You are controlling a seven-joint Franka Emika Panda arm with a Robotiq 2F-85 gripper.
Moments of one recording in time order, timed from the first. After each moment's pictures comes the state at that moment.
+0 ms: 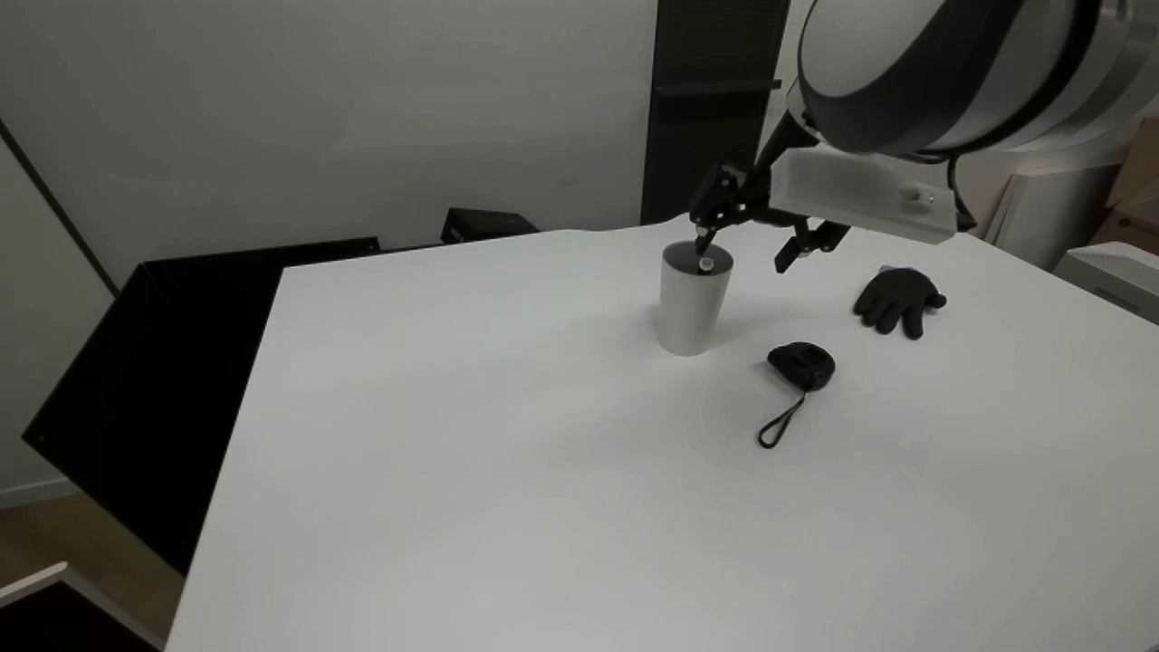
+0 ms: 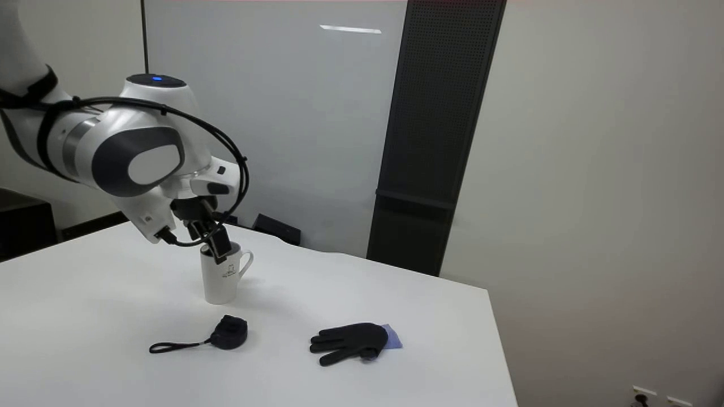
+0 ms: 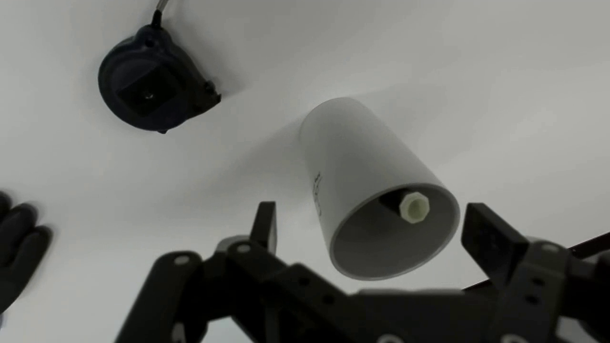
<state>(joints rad) 0.21 0.40 -0.08 -2.18 0.26 2.97 0.31</state>
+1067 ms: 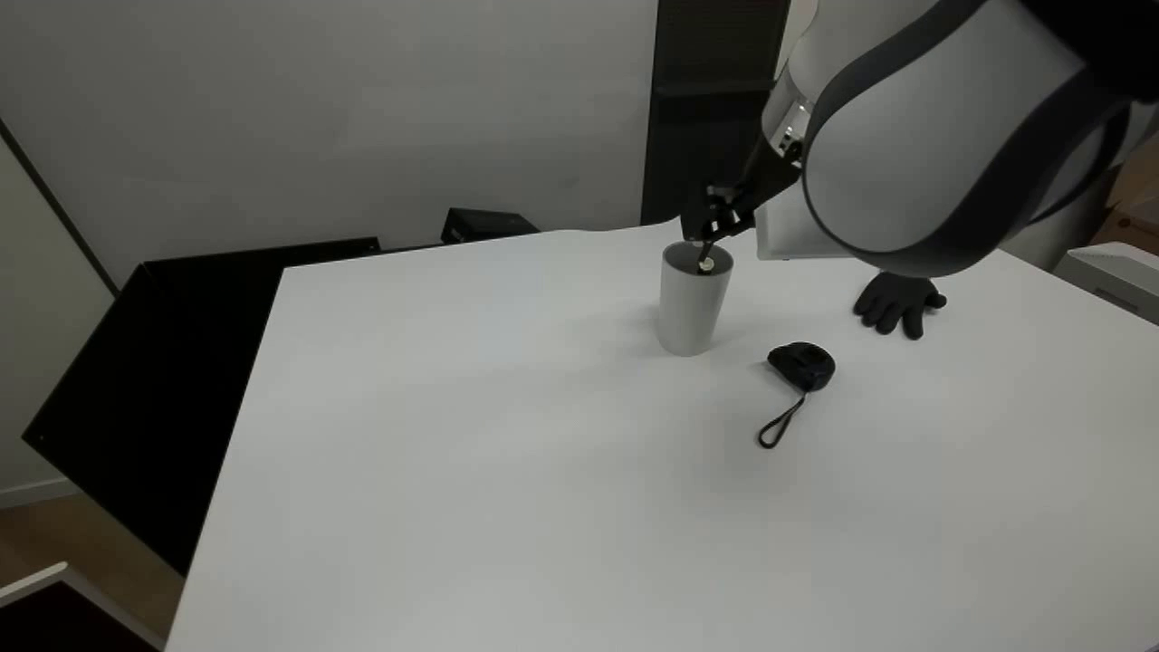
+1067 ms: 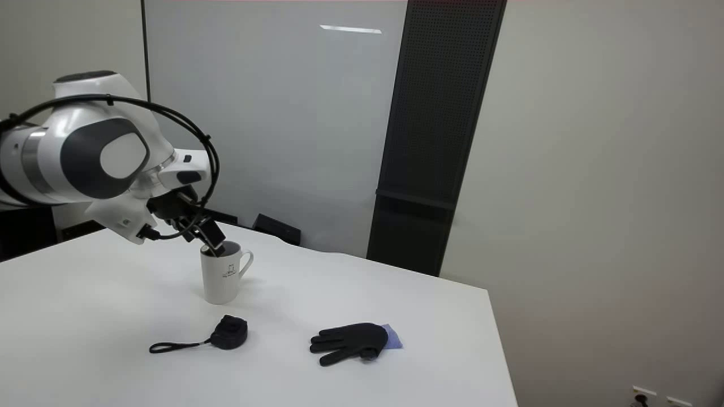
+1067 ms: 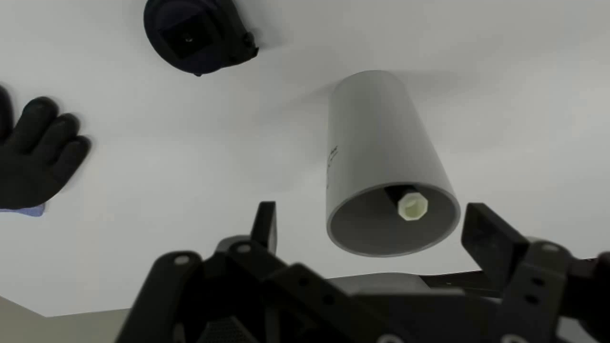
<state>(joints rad) 0.79 0.46 -0.62 -2.25 0.08 3.09 0.49</state>
